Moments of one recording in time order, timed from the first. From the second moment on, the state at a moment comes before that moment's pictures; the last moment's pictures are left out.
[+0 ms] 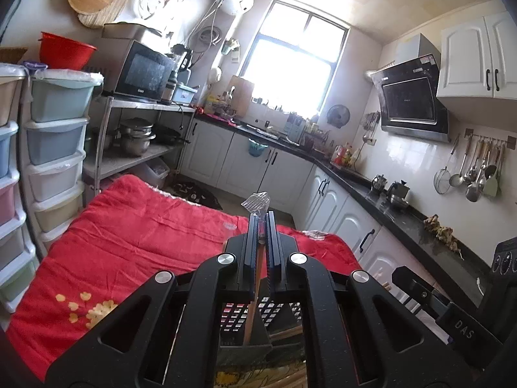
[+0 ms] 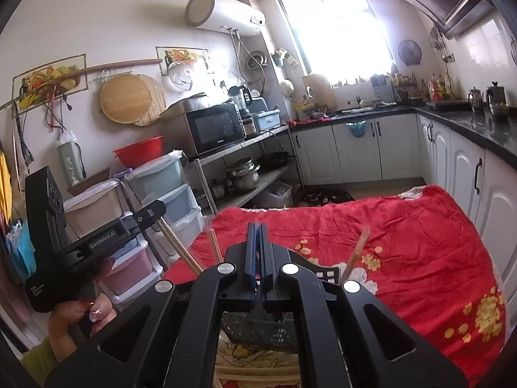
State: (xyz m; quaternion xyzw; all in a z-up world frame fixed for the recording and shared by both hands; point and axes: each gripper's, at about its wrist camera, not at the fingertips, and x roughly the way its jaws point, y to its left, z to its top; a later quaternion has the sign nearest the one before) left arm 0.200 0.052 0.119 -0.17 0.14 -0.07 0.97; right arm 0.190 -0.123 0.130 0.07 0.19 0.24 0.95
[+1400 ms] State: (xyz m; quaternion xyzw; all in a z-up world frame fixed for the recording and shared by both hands) left arm 0.161 0.069 0.107 -0.20 0.14 -0.07 0.97; right arm 0.156 -0.150 0.125 0.08 0.18 0.20 0.96
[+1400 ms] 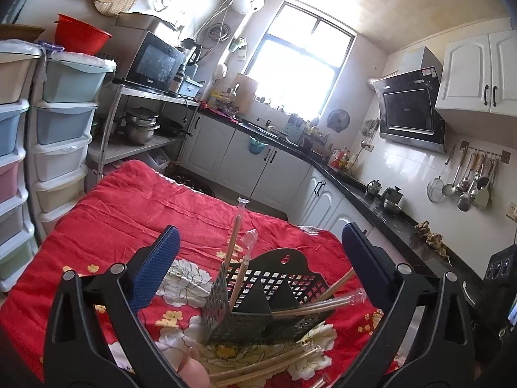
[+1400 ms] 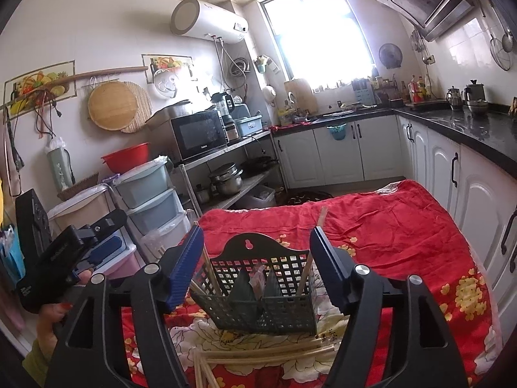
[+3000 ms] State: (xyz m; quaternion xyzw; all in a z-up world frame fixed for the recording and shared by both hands) left arm 0.121 0.075 0.045 -0.21 0.22 -0.06 0.95; right arm 0.130 -0.149 0.079 0.04 0.26 0.21 0.94
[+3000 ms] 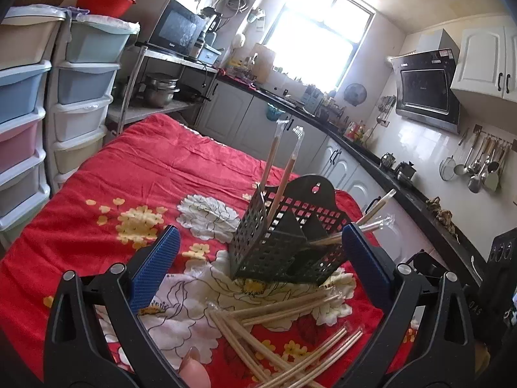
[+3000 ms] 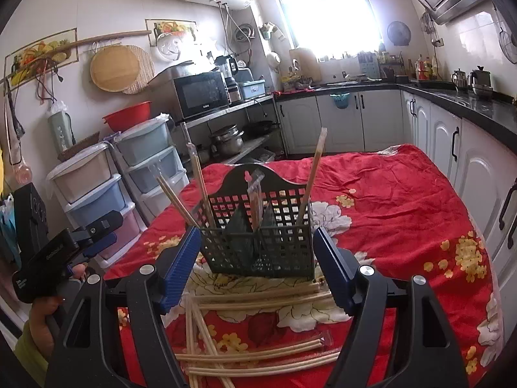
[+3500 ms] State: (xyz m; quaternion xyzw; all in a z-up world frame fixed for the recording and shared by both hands) left arm 0.120 0.084 0.013 -0.23 0.26 -0.04 0.94; right arm 0.130 -0.157 0.059 0.04 0.28 0.20 0.94
